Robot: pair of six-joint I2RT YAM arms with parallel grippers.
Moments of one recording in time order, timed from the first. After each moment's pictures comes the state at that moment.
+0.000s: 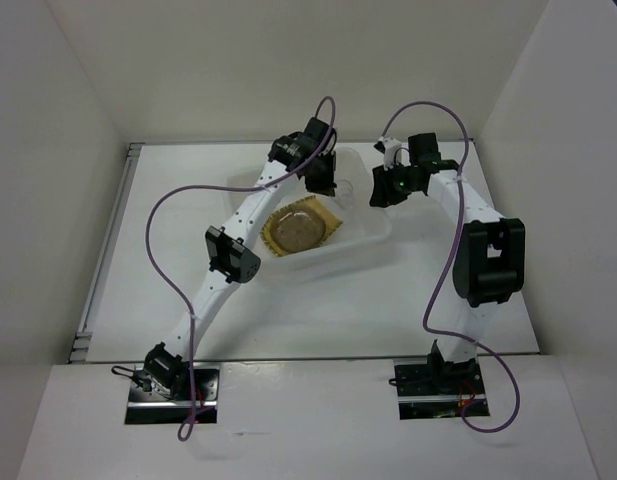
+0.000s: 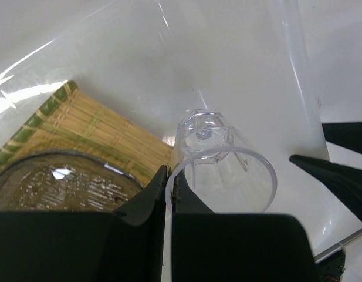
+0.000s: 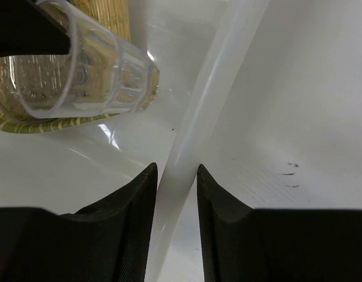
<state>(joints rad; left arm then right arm) -0.58 2.74 3.10 -1.26 0.11 -0.50 0.10 1.84 1.47 -0.56 -0.50 -0.28</state>
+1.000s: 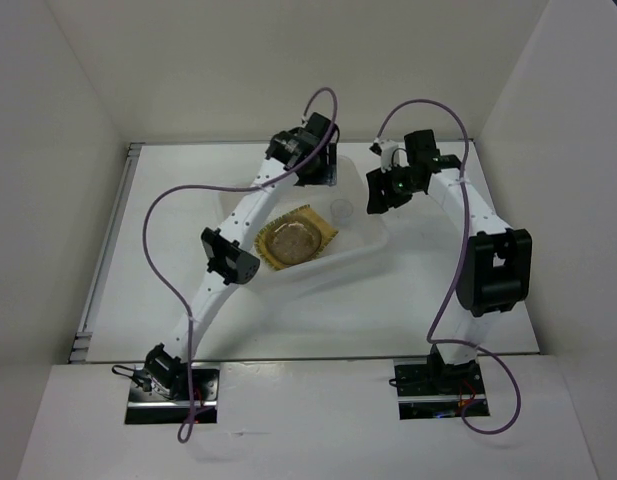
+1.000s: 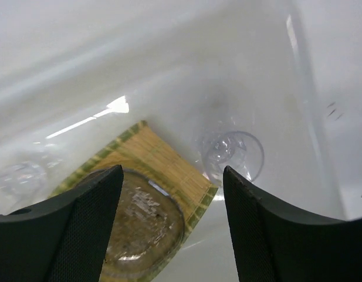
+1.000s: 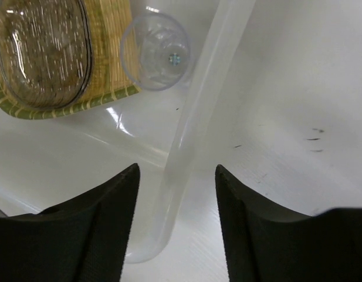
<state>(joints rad) -0.61 2.70 3.10 -1.34 -0.21 -0.53 0.14 1.76 1.49 -0.75 -0.46 -0.28</state>
